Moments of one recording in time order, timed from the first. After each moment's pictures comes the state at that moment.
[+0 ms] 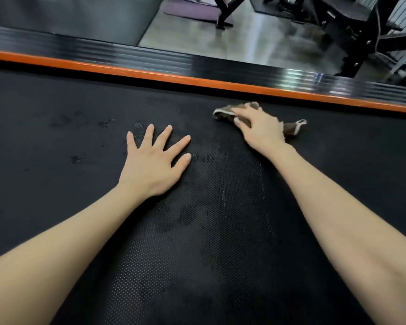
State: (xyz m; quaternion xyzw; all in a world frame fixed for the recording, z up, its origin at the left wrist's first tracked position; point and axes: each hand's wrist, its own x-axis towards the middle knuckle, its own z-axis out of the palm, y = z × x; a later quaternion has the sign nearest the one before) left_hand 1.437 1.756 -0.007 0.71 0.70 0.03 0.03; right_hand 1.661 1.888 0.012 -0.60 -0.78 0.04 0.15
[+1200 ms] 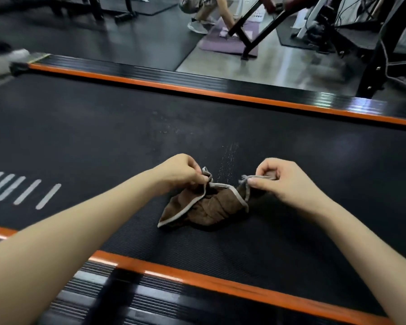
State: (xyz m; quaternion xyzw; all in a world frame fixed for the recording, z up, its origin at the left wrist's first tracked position) left_hand 1.571 1.604 0.081 0.53 0.70 0.24 0.41; right_hand 1.803 1.639 0.091 -0.44 -0.76 0.40 0.25
